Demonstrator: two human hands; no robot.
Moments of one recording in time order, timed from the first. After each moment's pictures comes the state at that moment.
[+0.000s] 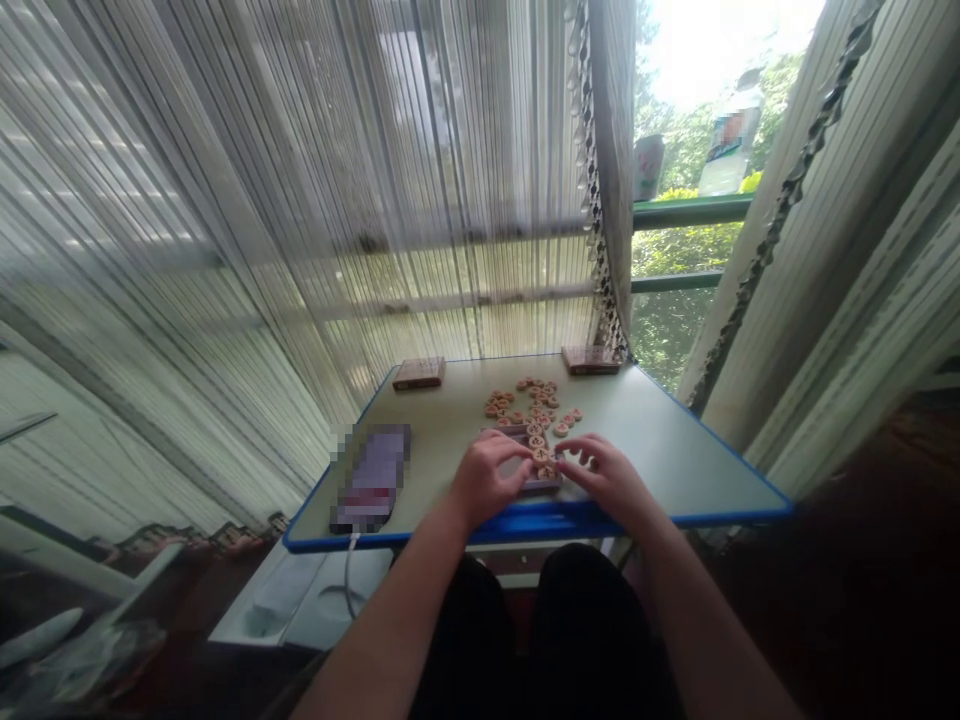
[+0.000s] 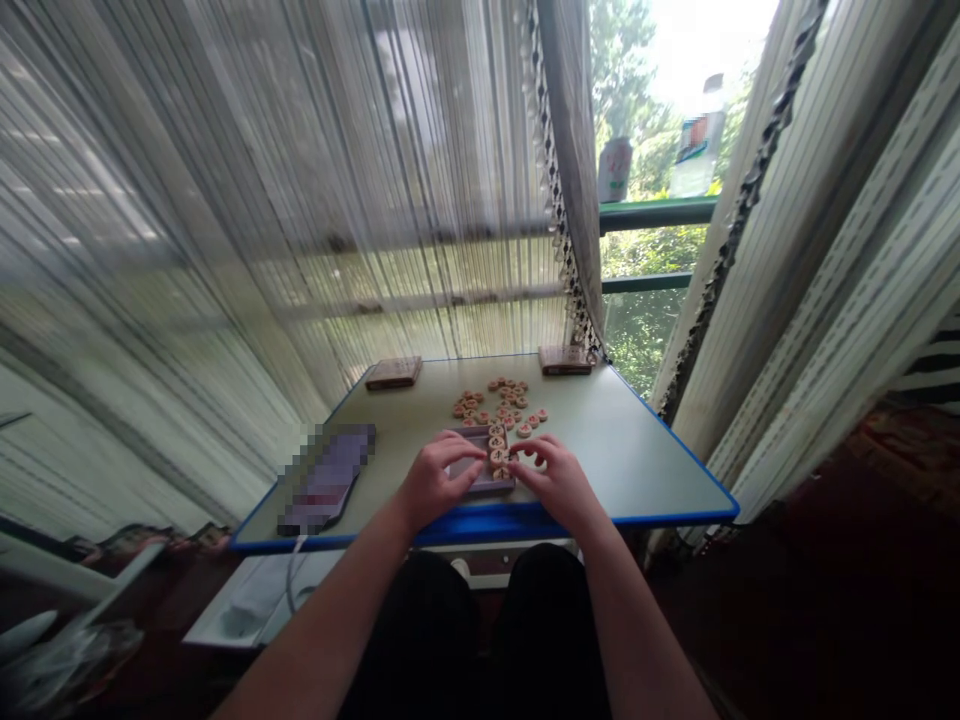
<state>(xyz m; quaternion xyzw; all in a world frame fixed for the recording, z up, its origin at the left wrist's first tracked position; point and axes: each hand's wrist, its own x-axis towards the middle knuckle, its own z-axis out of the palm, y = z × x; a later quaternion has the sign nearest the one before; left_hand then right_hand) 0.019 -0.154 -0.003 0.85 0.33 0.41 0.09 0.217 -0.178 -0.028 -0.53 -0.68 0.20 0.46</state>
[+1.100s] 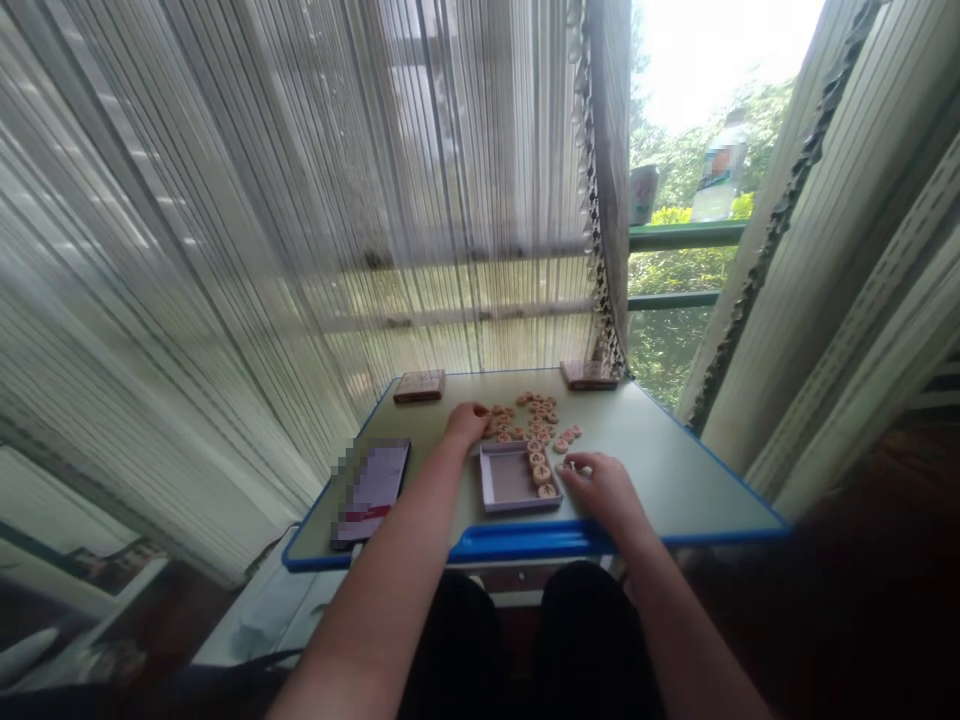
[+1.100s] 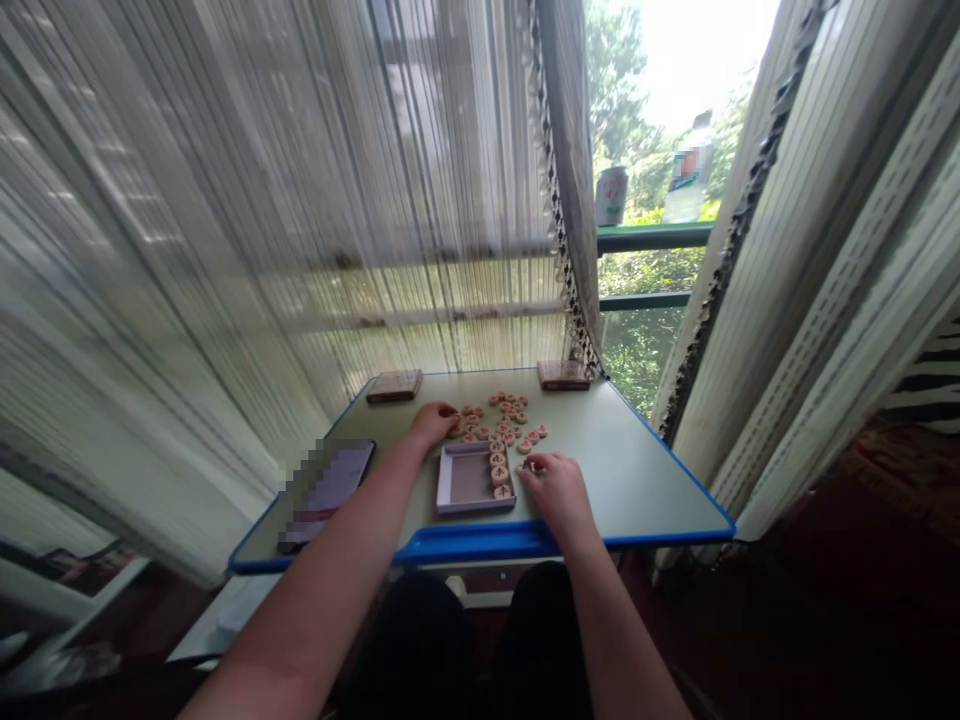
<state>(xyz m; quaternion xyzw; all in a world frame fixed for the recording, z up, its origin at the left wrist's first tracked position) 0.005 -0.007 -0.011 0.69 0.61 0.32 0.20 0.216 -0.153 -0.044 -0.65 -0.66 0.08 0.38</state>
